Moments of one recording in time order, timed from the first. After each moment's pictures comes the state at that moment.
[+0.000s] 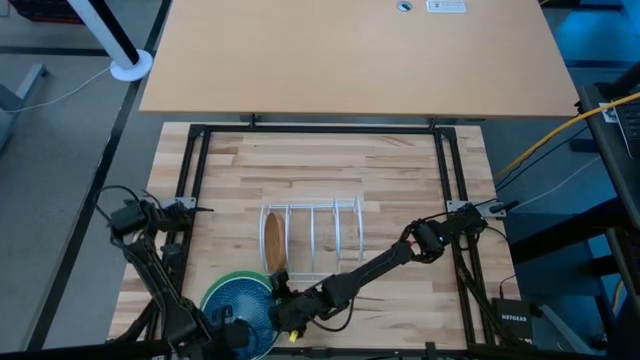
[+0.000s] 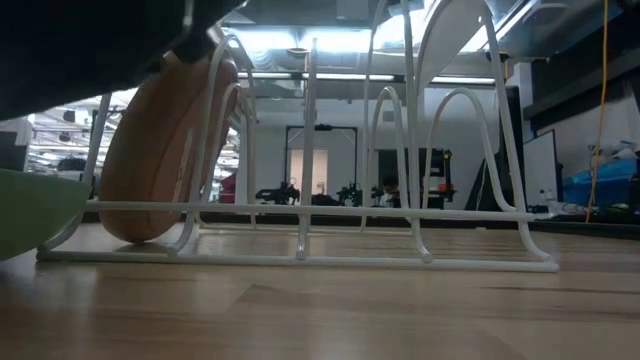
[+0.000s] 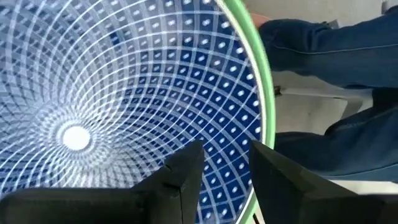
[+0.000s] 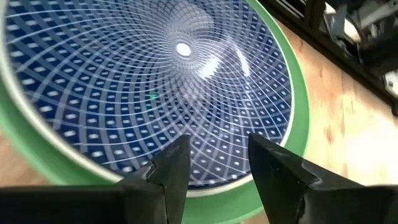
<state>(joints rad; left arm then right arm) -1.04 1.91 1.38 -0.65 -0.21 -1.23 0.49 2.49 2.06 -0.27 0.37 -0.24</state>
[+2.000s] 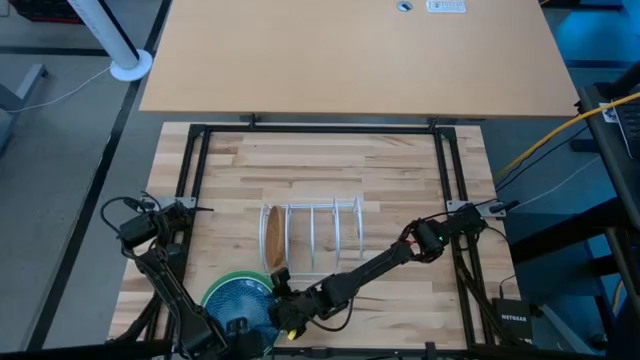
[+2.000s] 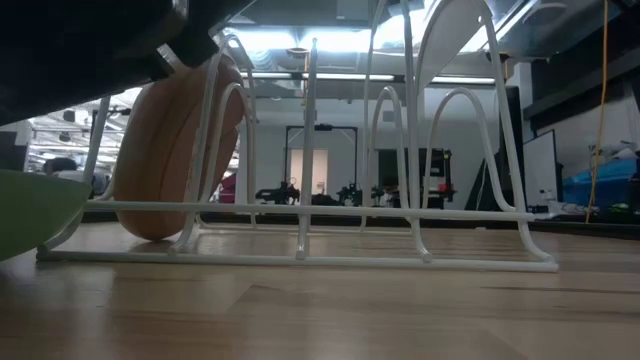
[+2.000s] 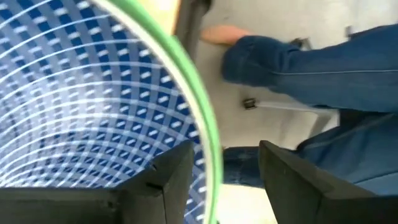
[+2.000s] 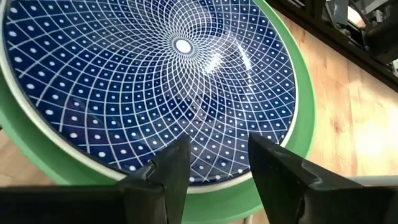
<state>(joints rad) -0.99 2.01 1.48 -0.57 -0.17 -1.23 0.49 2.49 2.06 -0.29 0.37 -0.19</state>
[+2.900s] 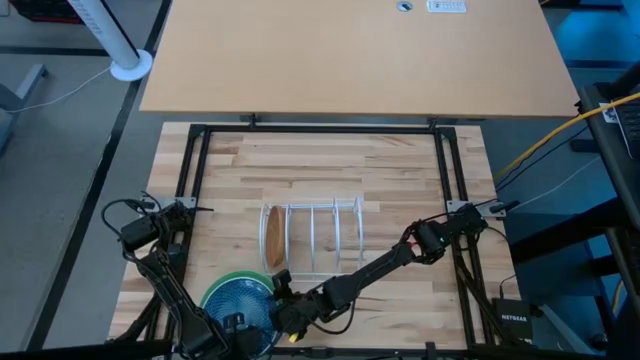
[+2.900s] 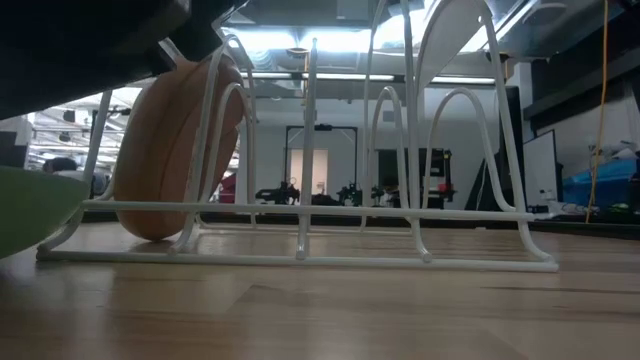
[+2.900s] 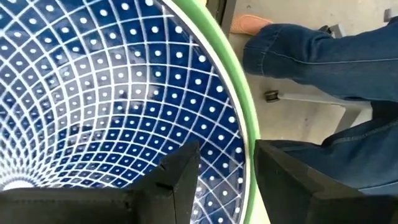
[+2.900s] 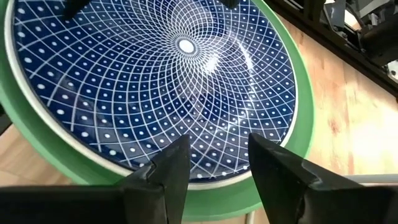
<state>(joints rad) -0.99 2.04 1.49 -0.66 -0.17 -1.22 0.51 2.49 2.06 -0.29 0.40 -0.19</state>
